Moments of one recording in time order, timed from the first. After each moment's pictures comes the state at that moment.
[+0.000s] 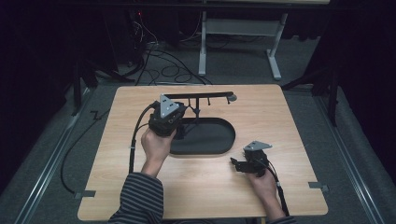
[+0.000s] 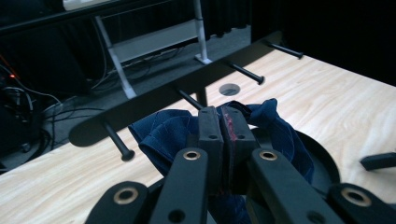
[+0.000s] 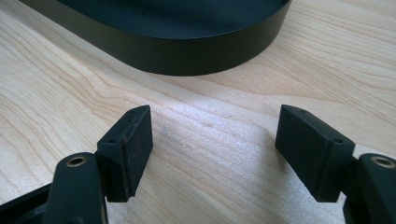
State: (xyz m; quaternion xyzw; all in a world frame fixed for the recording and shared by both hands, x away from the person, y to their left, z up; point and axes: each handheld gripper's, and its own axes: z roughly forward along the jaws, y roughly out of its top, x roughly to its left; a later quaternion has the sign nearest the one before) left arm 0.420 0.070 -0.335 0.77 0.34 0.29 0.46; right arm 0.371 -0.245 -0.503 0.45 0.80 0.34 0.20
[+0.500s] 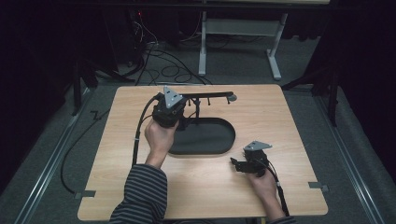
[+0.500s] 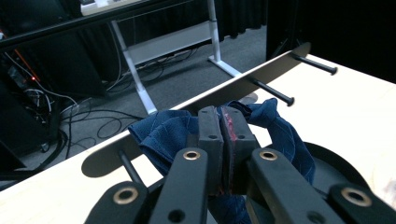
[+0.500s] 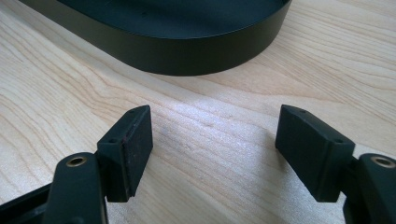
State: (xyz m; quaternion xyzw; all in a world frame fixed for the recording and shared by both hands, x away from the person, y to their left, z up) left arm 0.444 0.061 -0.333 0.76 0.36 0.31 0.45; right arm 0.371 -0.245 -0.503 0.45 0.80 0.34 0.20
